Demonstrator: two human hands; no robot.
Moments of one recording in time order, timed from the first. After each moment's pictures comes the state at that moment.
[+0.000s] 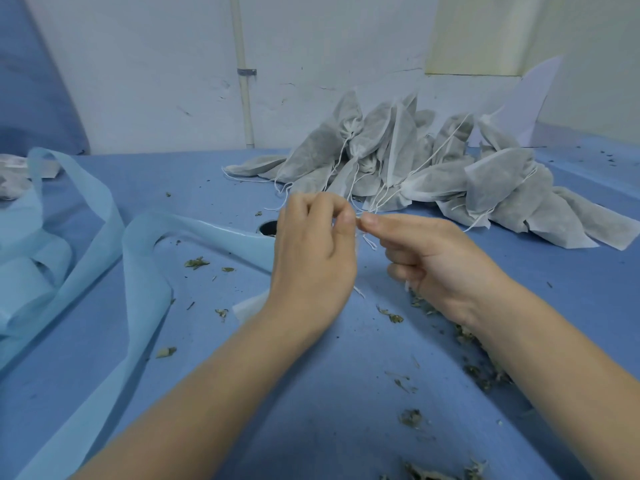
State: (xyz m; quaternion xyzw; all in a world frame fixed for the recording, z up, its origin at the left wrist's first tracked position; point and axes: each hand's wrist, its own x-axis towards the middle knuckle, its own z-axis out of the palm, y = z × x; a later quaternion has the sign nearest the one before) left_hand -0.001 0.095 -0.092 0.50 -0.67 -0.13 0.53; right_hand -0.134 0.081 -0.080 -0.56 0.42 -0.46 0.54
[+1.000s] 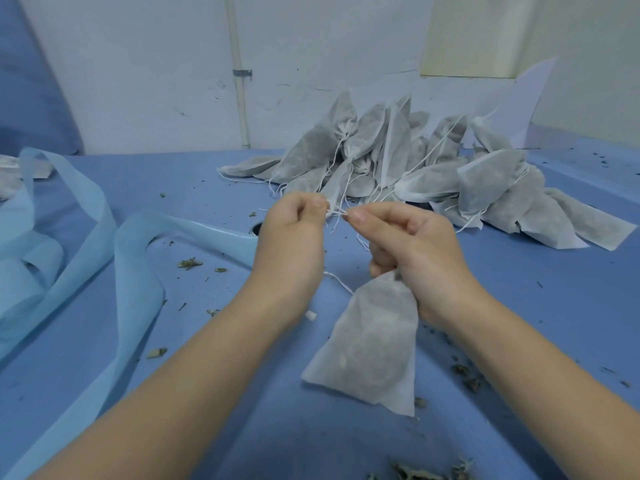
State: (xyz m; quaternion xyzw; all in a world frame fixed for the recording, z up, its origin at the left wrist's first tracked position) left_hand -0.002 0.096 -0.071 0.51 -0.52 -0.35 0.59; right_hand -0.121 0.086 -0.085 -0.56 0.38 -0.57 0.47
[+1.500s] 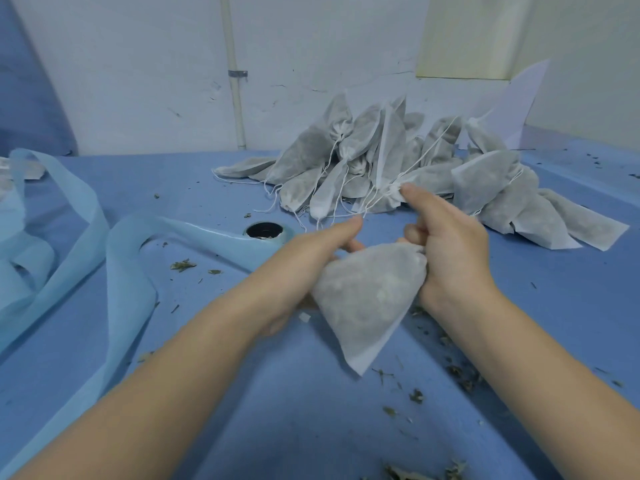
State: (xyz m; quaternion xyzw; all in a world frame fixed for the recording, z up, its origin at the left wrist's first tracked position) left_hand 0.005 0.091 -0.076 0.47 -0.55 -0.58 0.38; right_hand -0.132 0.076 -0.079 -0.32 0.39 -0.71 0.49
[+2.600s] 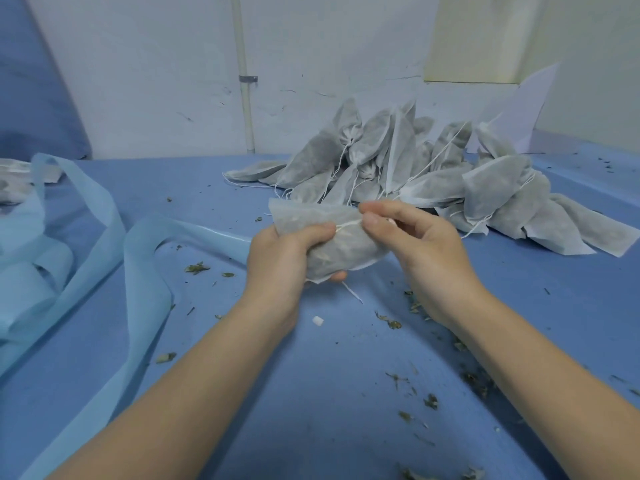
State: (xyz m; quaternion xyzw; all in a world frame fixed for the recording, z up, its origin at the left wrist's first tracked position) left_hand 0.015 0.079 -0.088 0.44 -0.37 -0.52 0.63; right_hand -0.129 0.066 -0.094 -0.59 0.39 -0.57 0.41
